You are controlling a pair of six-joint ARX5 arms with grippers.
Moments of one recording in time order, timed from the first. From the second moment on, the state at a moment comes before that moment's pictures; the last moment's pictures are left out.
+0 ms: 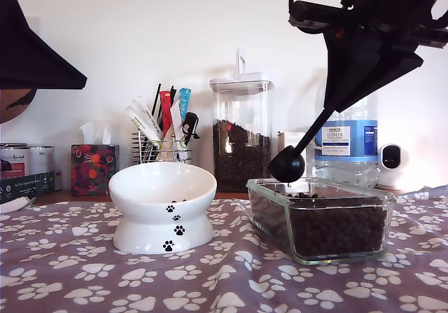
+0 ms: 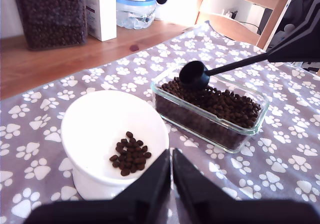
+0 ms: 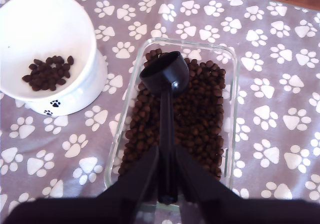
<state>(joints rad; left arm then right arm) -0.33 0.81 0.37 0.13 0.51 -0.02 0.67 1.18 0.86 -0.47 0.21 0.18</state>
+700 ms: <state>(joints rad) -0.33 0.81 0.37 0.13 0.51 -0.01 0.54 1.18 0.80 -0.36 0.09 0.18</state>
